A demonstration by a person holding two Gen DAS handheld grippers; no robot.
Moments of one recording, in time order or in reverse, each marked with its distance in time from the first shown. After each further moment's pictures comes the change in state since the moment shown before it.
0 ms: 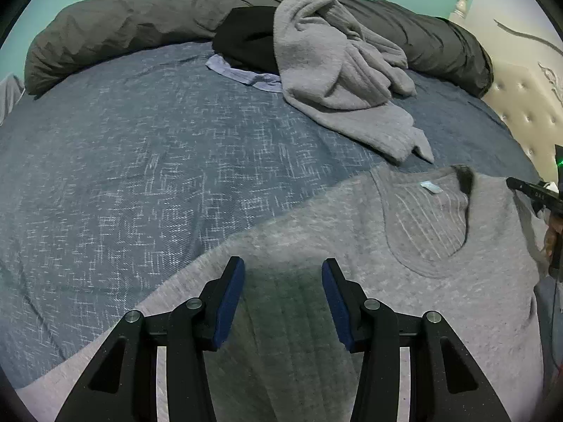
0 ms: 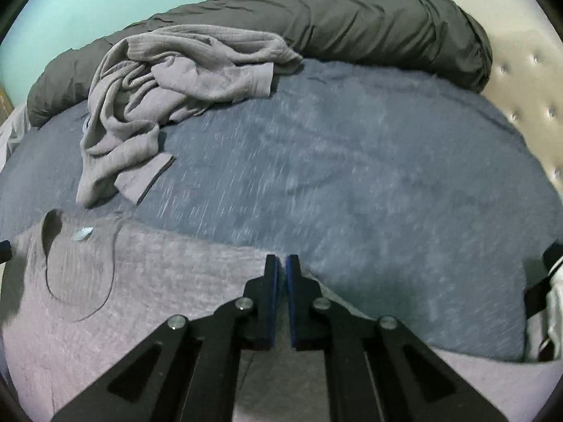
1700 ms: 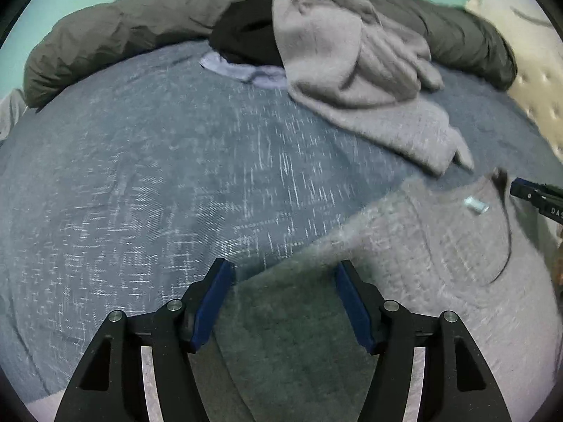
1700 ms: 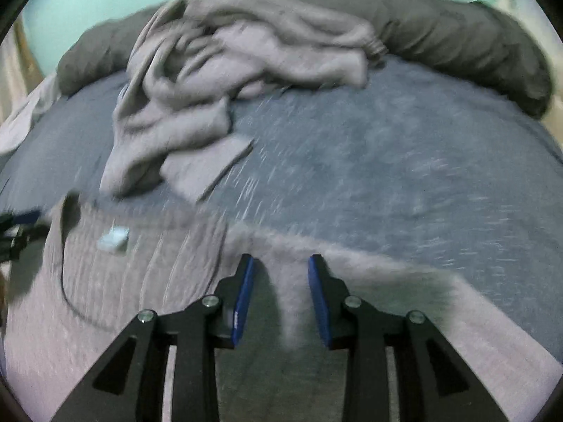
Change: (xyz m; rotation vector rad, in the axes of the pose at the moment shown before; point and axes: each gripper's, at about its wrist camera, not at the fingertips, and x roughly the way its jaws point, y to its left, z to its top) left arm 0.056 -0.013 0.023 0.005 -0.025 0.096; right arm 0.050 0.077 0.007 -0.090 -0.034 0.121
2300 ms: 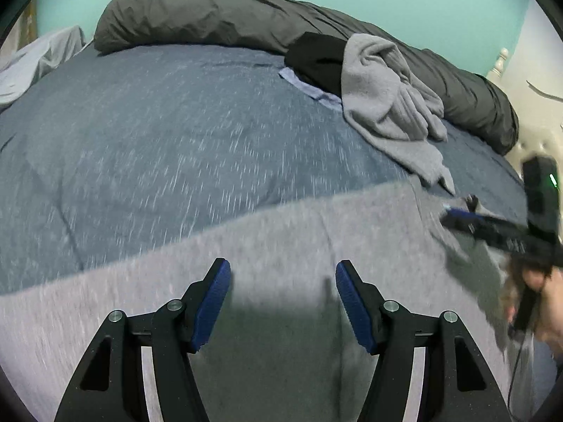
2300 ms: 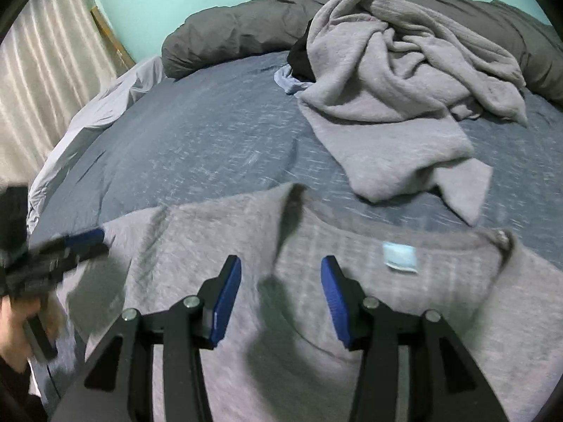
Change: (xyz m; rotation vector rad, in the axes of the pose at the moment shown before) left arm -0.092 0.065 -0.086 -0.220 -0.096 -0.036; right arm -0.002 0.158 -0.005 -0.122 0.056 0.403
